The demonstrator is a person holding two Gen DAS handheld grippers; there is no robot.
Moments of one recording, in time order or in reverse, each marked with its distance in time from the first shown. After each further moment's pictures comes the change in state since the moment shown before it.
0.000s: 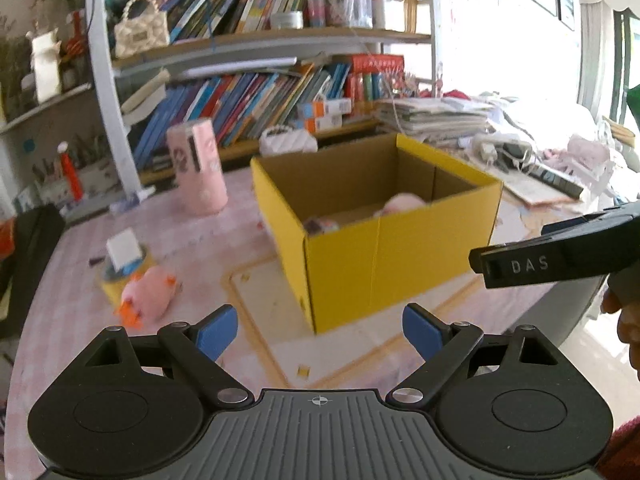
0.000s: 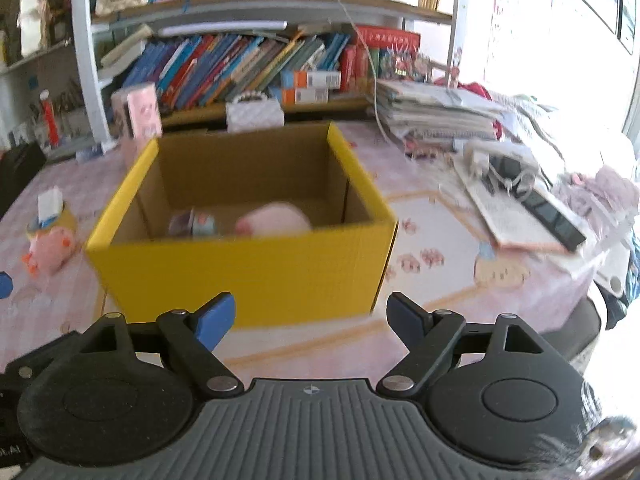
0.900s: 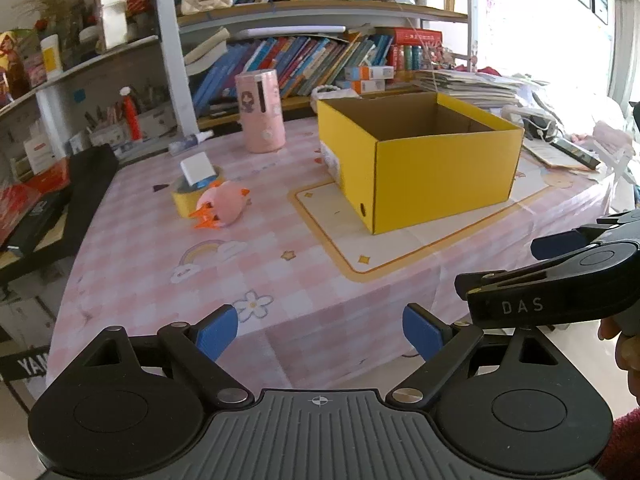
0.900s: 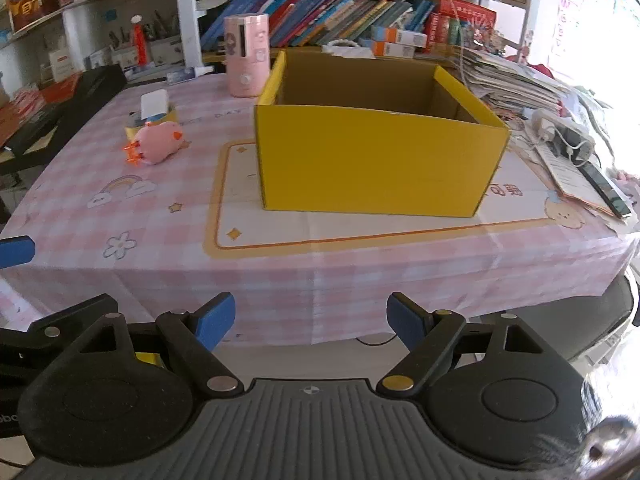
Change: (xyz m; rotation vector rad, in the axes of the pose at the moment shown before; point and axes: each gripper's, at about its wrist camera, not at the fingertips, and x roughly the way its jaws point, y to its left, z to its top) left arm -0.066 0.039 -0.065 -0.062 0.079 0.084; right arm -0.044 0.088 -0.068 -0.122 0.100 0.145
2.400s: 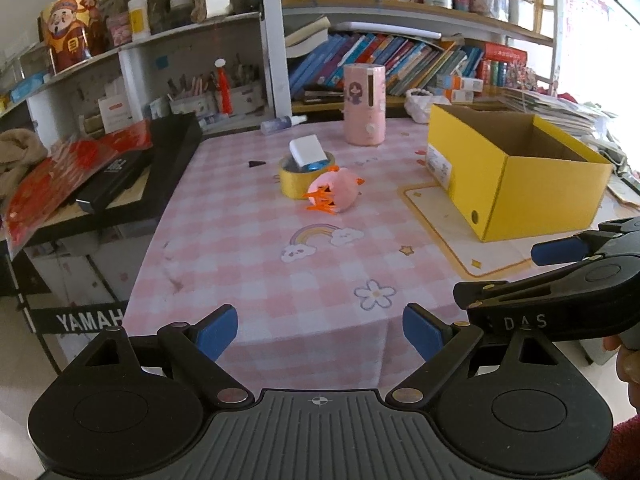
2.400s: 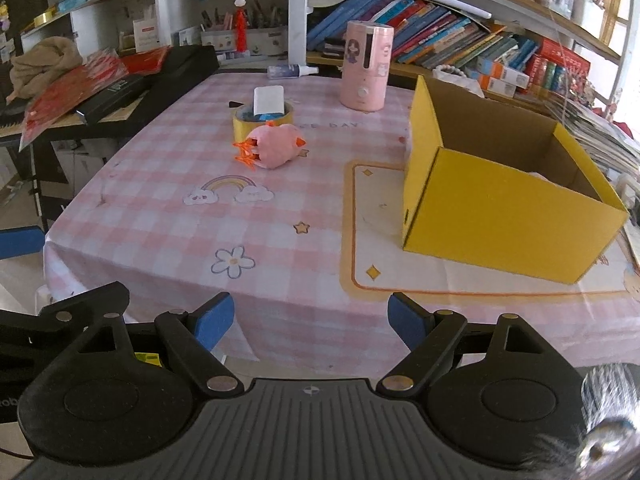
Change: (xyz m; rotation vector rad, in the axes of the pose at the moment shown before) left arm -0.004 0.083 -0.010 -0.143 0.014 0.151; right arm 0.027 0.095 0.033 -0.172 -0.012 0.152
